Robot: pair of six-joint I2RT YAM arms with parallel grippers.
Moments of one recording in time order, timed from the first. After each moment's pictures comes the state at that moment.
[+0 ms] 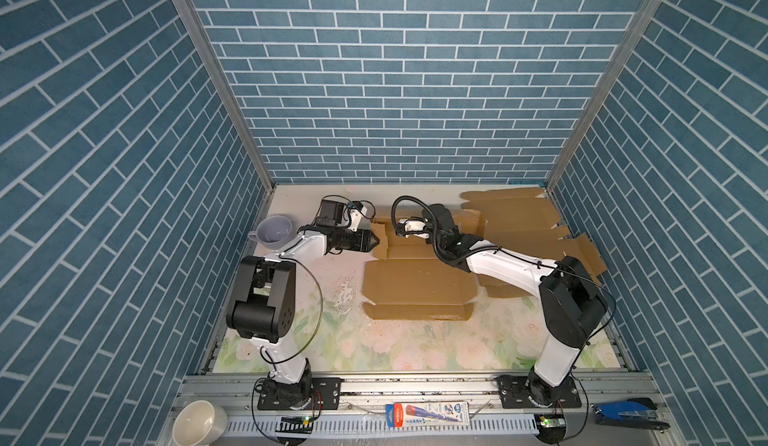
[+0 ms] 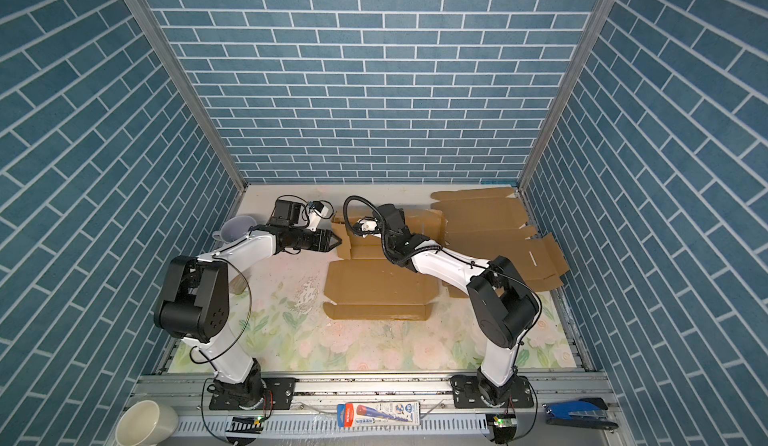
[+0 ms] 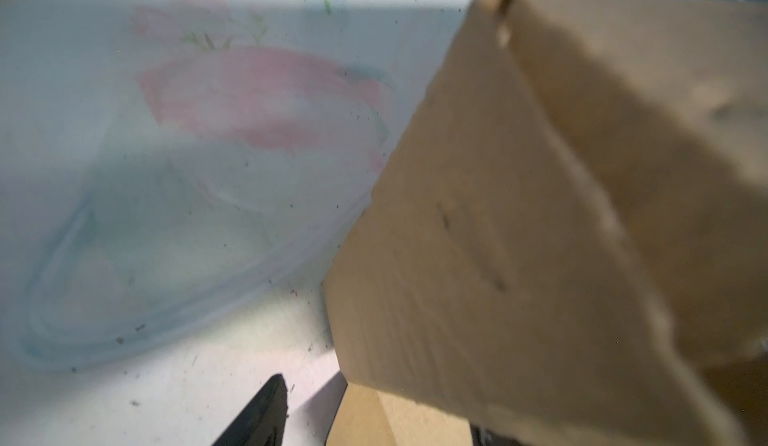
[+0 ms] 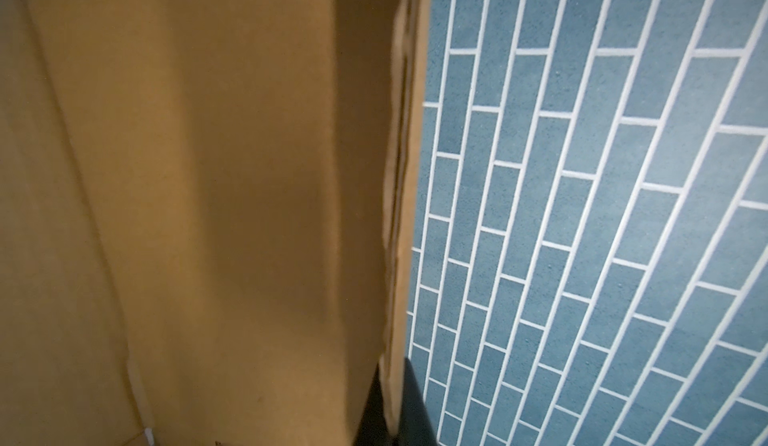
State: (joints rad) left arm -0.19 1.74 1.11 -0.25 0.53 -0.07; right arm 0.79 1.77 1.25 0.04 0.53 -1.33
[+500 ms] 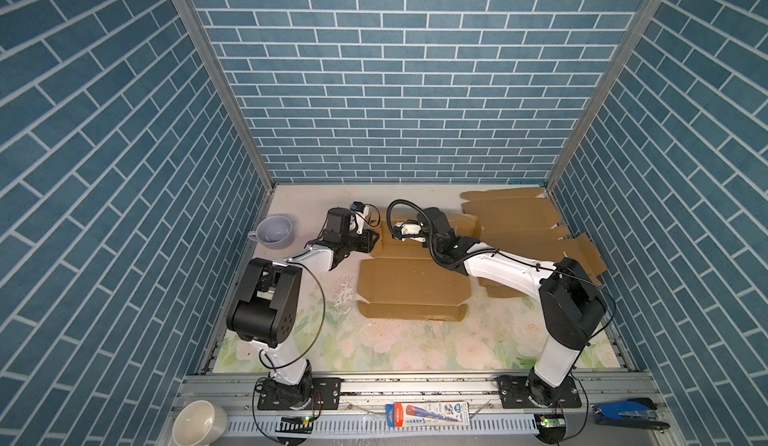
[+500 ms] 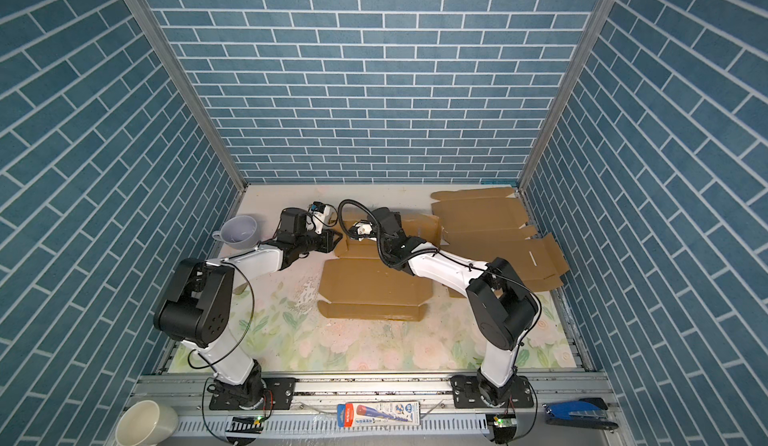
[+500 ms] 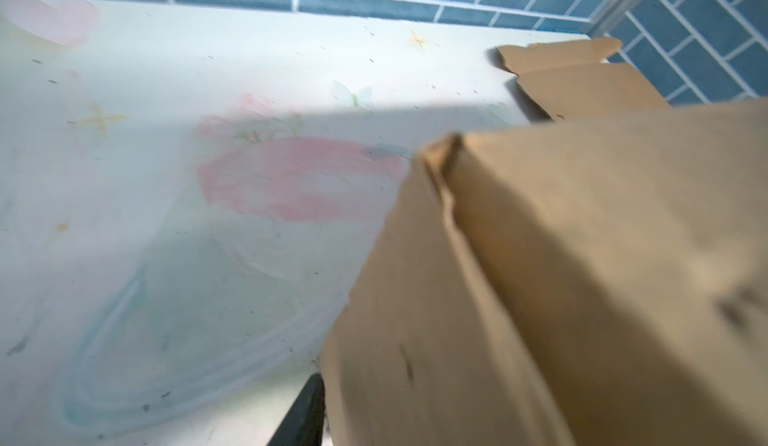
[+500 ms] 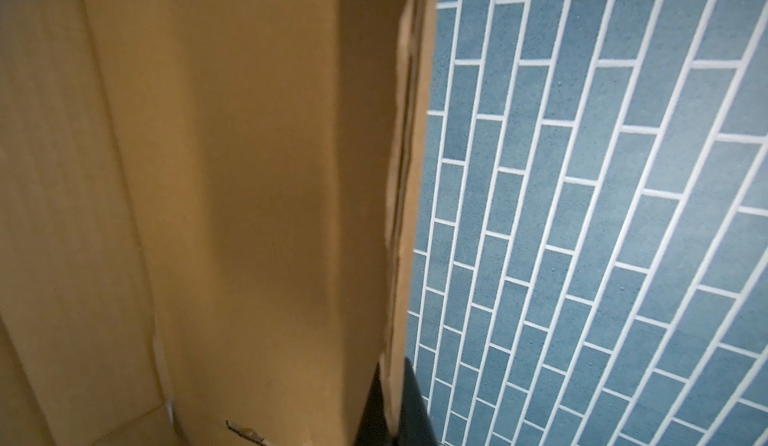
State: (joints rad) left arm -0.28 1.71 0.93 0.14 0.31 -0.15; right arm 0.84 1.77 1.25 0.01 0.57 -1.28
